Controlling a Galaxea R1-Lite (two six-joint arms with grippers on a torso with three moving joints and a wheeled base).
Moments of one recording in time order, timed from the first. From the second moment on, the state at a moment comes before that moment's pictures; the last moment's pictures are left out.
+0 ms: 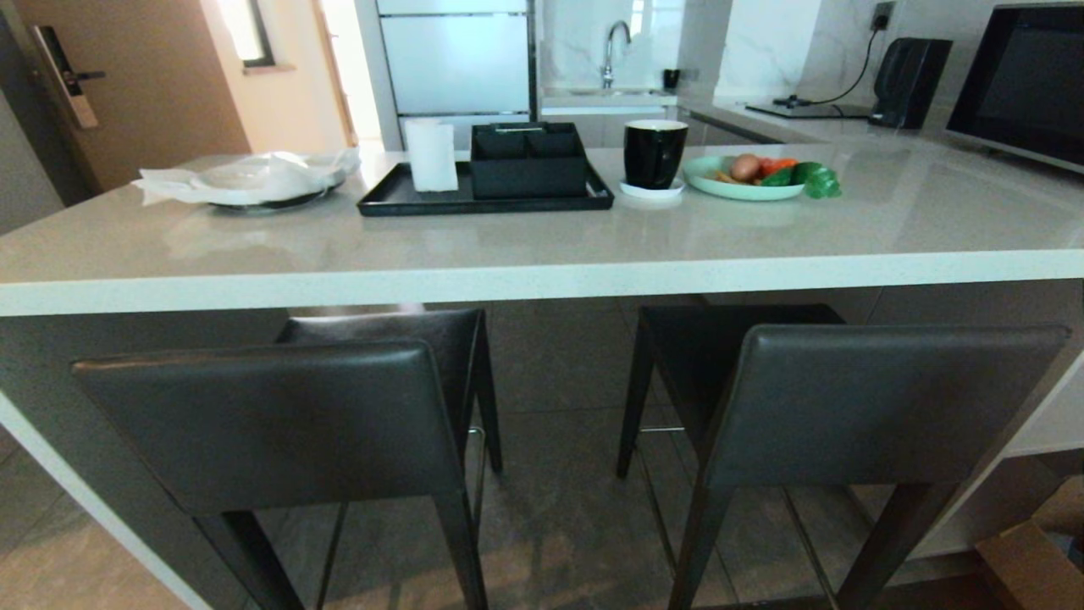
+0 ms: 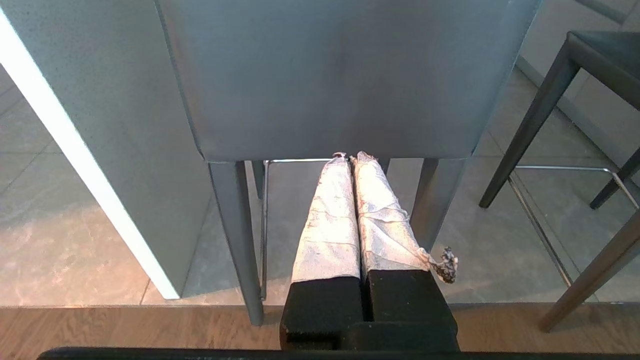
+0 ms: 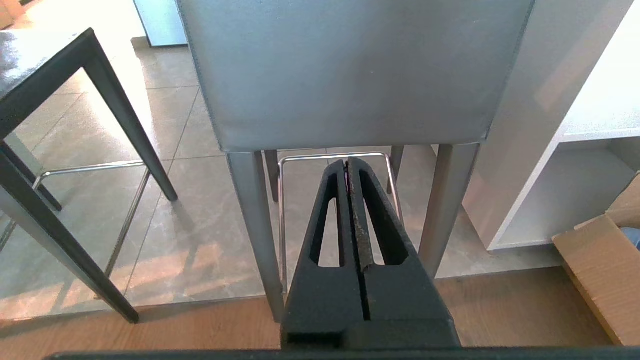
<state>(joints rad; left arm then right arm) 0.00 0.00 0.00 0.00 0.01 -0.01 0.00 0.00 0.00 0.01 0.00 0.00</state>
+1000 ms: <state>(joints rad) 0.00 0.00 0.00 0.00 0.01 -0.01 0.00 0.00 0.00 0.00 0.00 0.00</state>
